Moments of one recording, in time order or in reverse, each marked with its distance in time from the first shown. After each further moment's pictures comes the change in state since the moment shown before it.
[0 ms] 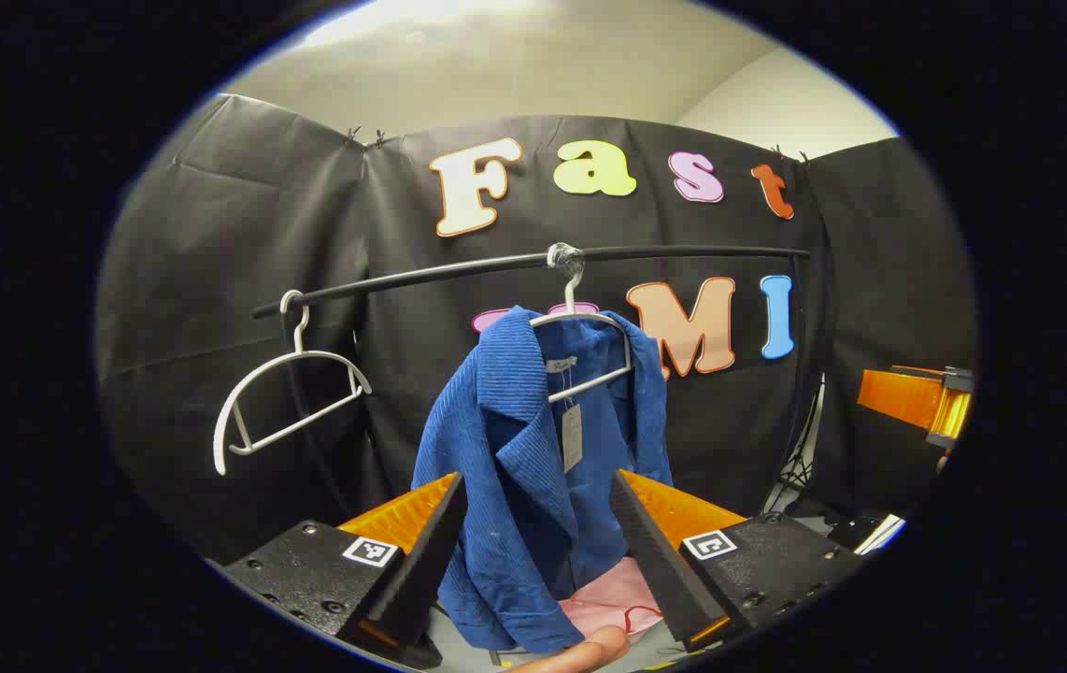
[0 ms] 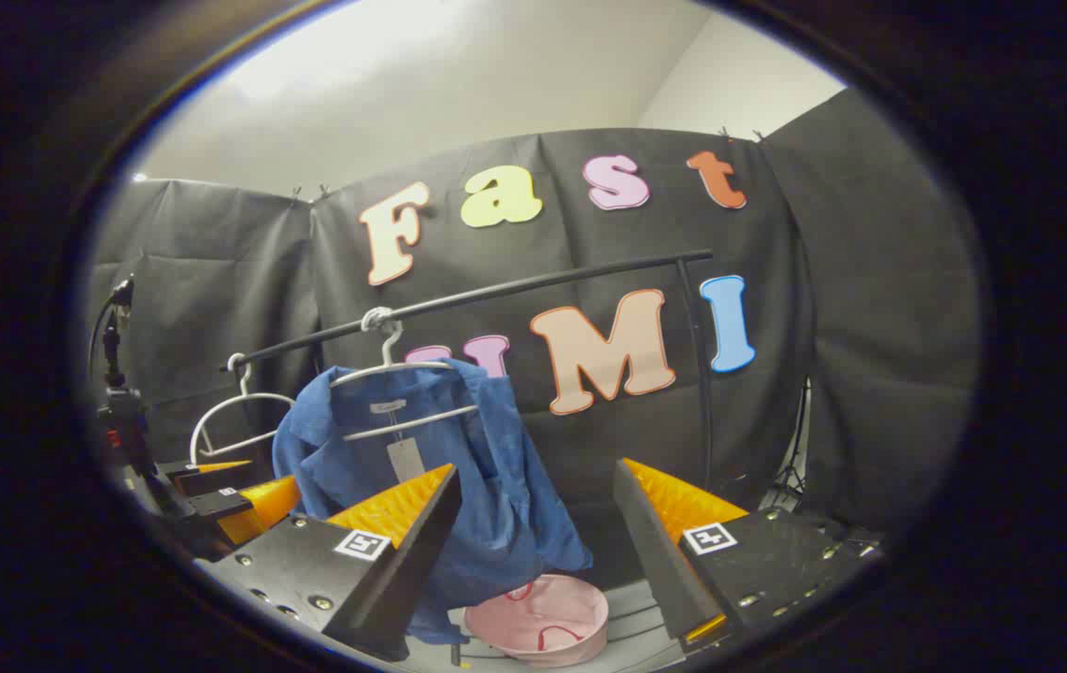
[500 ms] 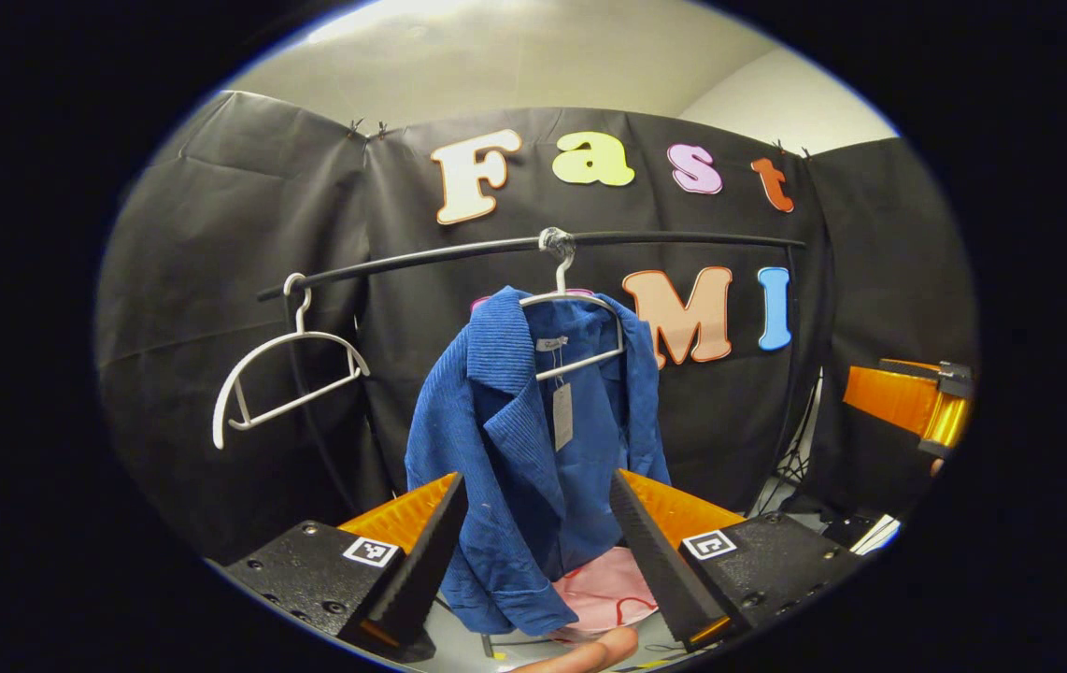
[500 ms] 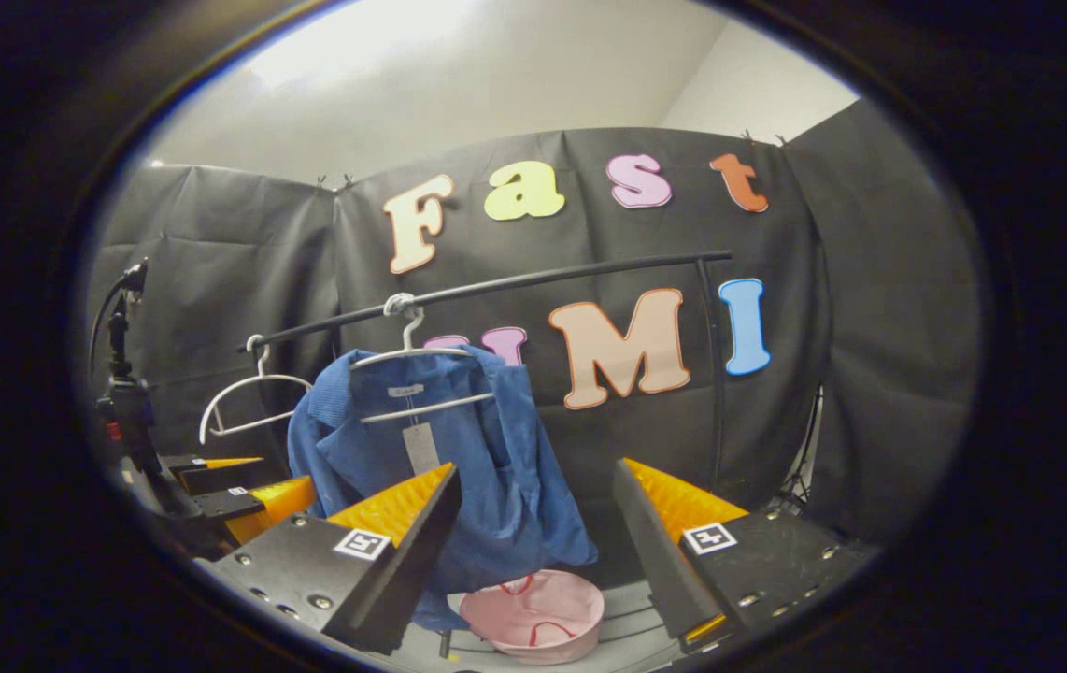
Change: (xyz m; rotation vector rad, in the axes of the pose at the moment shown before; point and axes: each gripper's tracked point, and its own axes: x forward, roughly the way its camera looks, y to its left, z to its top) left arm -0.012 -0.012 -0.014 -0.037 0.029 0.003; right arm -0.002 0.008 -0.005 -0.046 -0.001 0.057
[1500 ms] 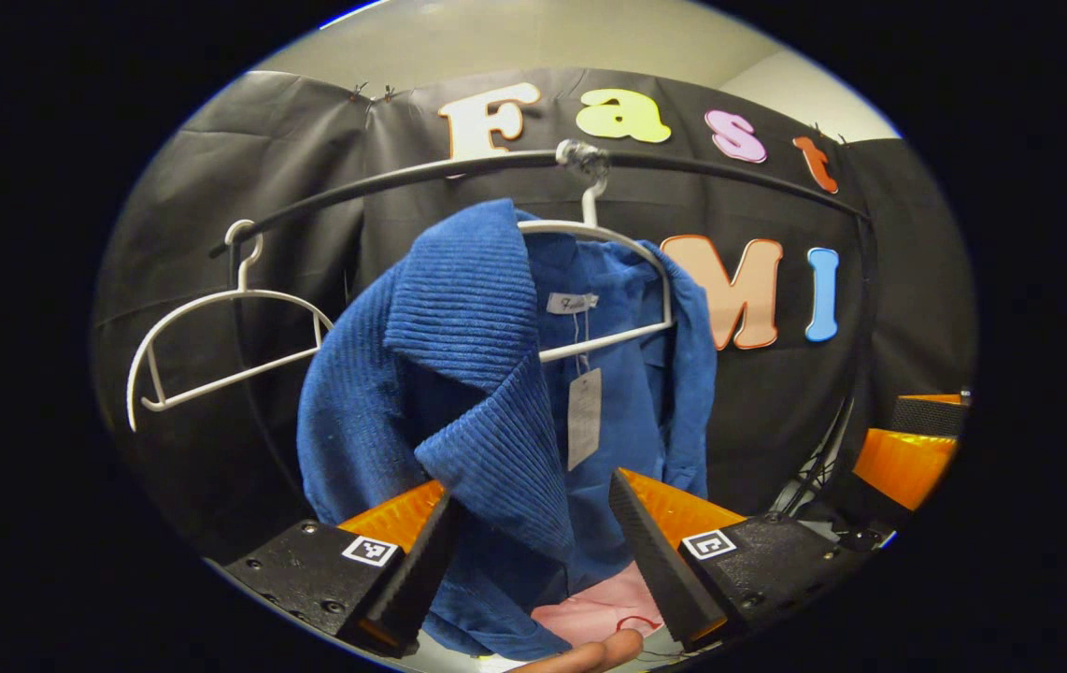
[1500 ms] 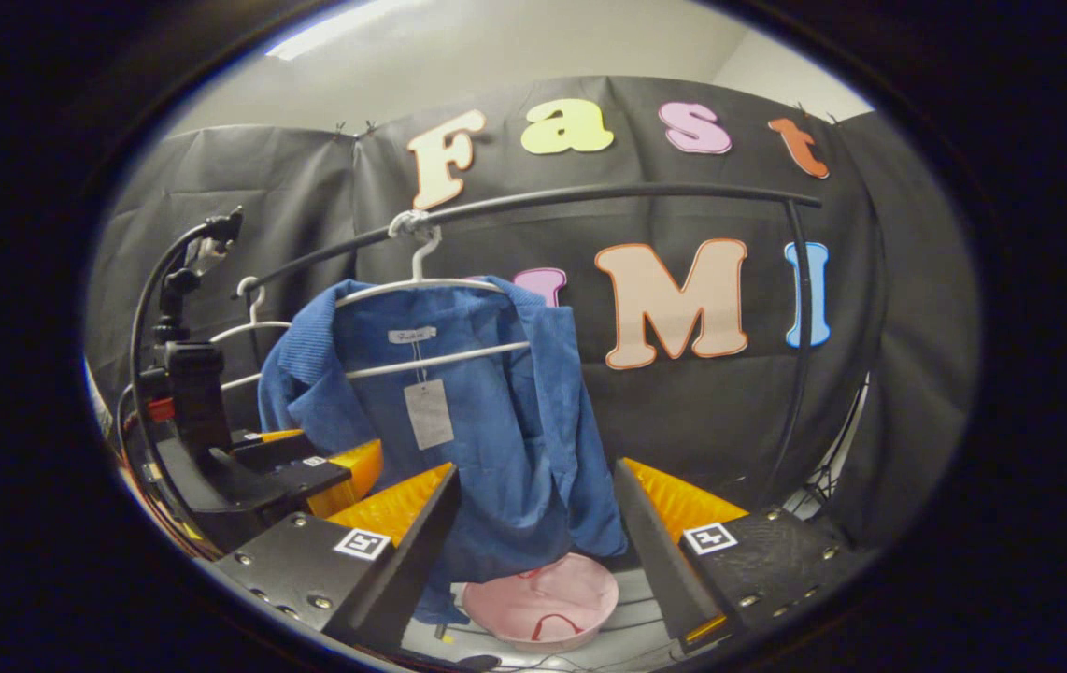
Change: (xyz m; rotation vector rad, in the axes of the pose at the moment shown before) left arm 0.139 0.012 -0.034 -0.015 0.075 0.072; right arm 0.107 0.034 -0.063 -0.060 0.180 0.073
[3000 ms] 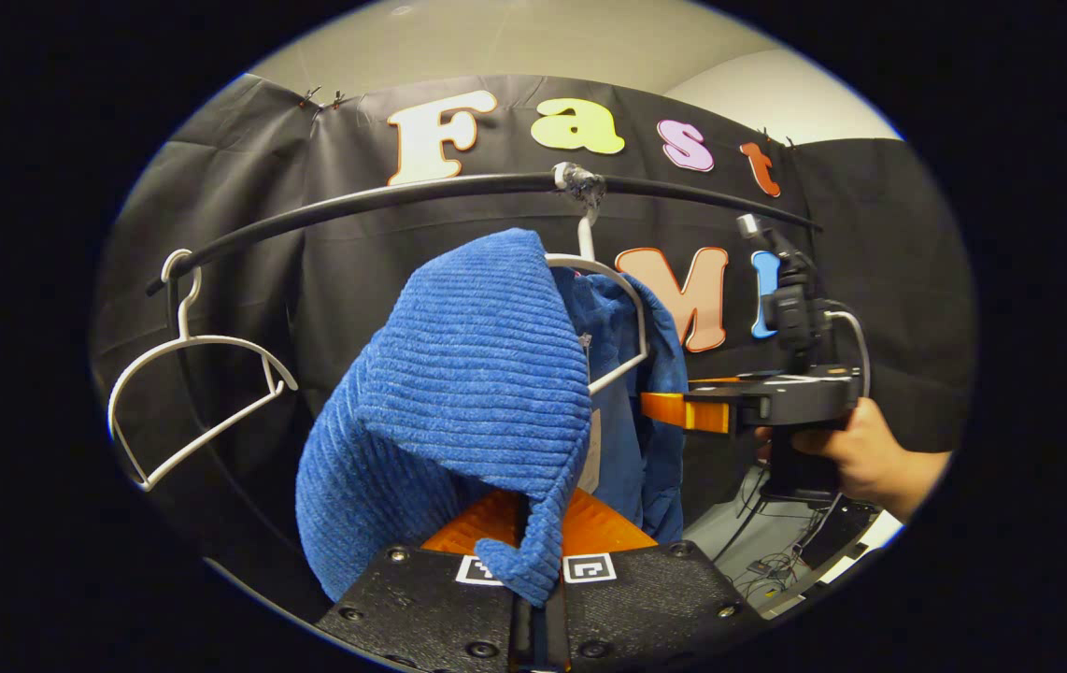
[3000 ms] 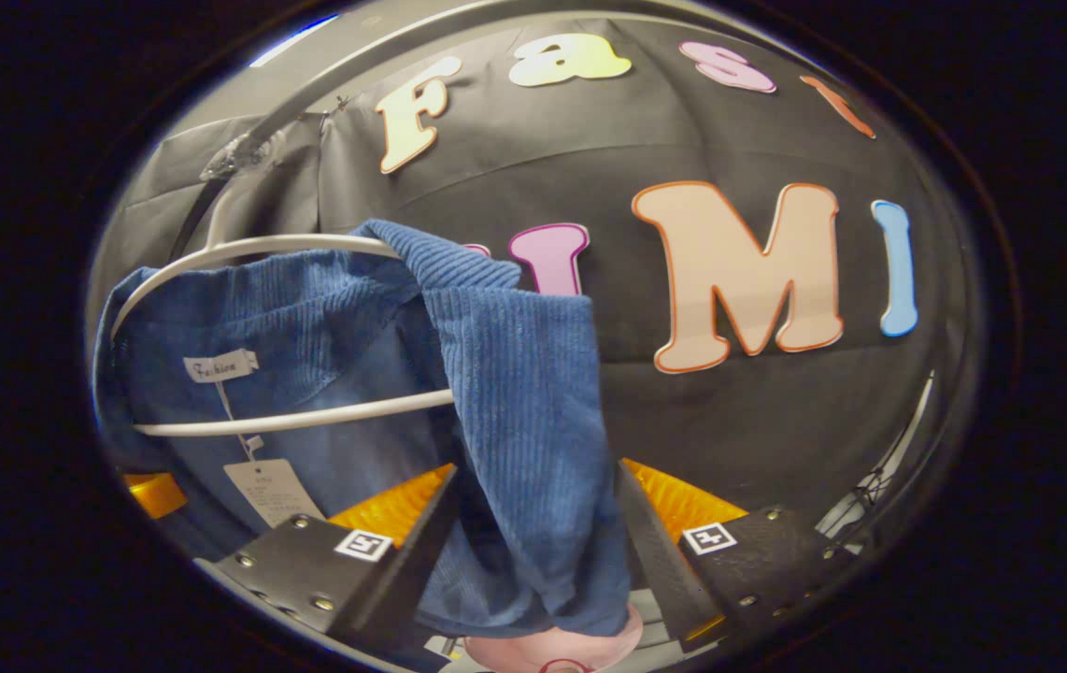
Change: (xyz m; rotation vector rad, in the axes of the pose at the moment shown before) left arm -0.013 0.014 0.037 0.068 -0.035 -0.255; right arm 0.238 0.009 0.007 0.050 0.072 0.117
